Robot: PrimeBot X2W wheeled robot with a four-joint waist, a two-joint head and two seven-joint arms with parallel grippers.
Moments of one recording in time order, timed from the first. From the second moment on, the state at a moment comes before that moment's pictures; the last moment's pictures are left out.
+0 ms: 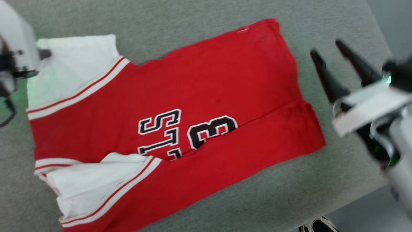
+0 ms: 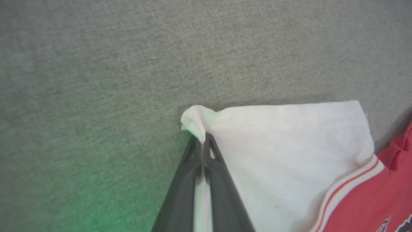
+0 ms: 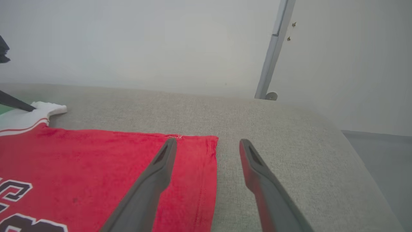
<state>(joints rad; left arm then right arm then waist) -1.29 0.80 -0.96 0.69 -1.29 0.07 0.77 -0.67 -0.44 0.46 0.27 0.66 0.13 -0.17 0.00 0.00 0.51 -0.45</state>
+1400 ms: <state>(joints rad) -1.05 0.63 -0.96 0.40 -1.41 -0.13 0.34 -1.00 -0.68 0.91 0.65 1.07 0.13 0.27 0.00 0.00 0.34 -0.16</state>
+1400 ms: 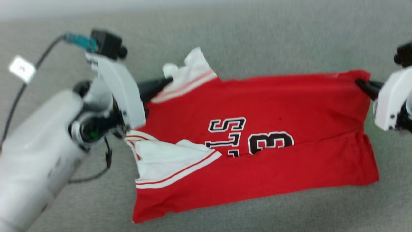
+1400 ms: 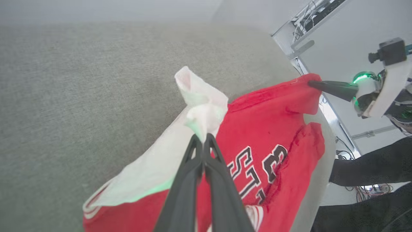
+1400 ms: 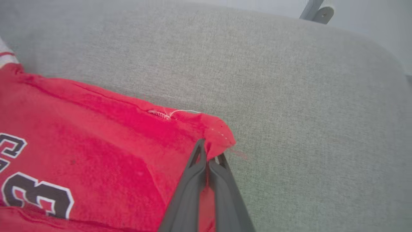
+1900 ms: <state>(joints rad) -0.70 0.85 -1.00 0.02 -1.43 -0.13 0.11 -0.69 -0.84 0.89 0.44 1.13 0.13 0.13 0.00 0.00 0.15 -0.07</state>
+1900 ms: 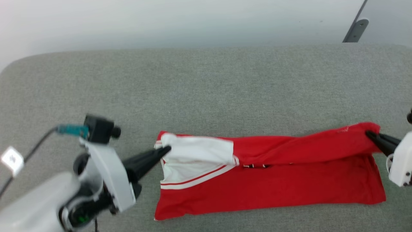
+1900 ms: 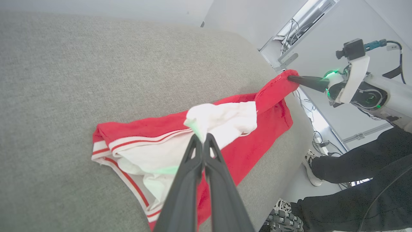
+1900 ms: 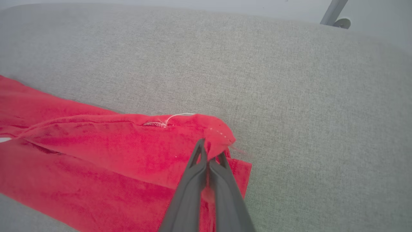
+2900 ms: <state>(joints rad) -0.57 0.68 -1.07 0.25 -1.29 -0.13 -0.18 -0.56 -0.81 0.85 0.53 1.23 0.13 -0.05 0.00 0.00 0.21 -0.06</state>
